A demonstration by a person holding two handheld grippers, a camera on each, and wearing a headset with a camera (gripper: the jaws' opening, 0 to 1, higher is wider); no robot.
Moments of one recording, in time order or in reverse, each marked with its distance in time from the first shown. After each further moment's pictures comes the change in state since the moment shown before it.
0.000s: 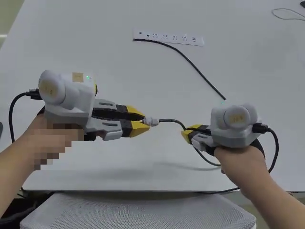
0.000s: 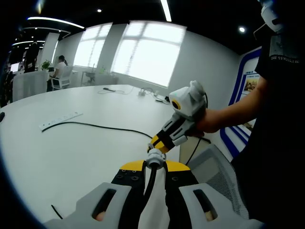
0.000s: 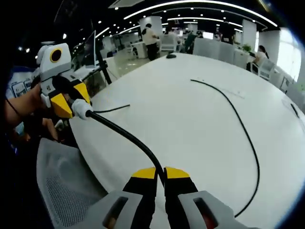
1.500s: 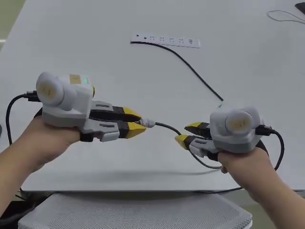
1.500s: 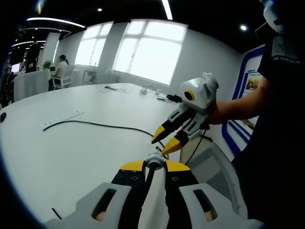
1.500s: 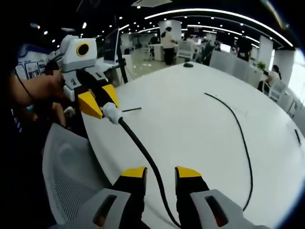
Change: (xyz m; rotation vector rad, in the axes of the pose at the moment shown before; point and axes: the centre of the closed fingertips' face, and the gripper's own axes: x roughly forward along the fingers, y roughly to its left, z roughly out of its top) left arm -0.001 -0.003 -0.002 0.000 0.016 0.021; right arm -0.028 0.033 0.022 -0.218 -0.044 0.069
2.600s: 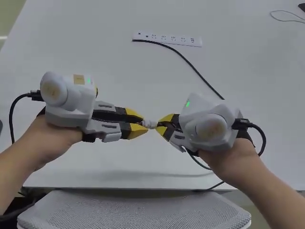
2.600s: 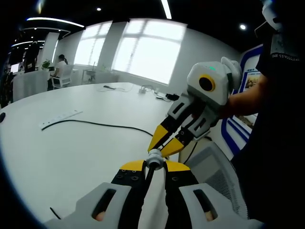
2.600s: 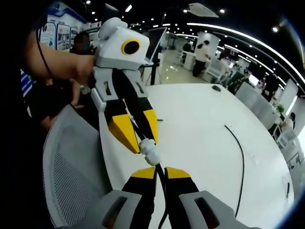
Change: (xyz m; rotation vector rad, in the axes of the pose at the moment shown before) left arm 0.004 -0.005 -0.003 0.005 0.007 -0.006; right arm 0.010 0.044 0.040 -0.322 -0.026 0.074
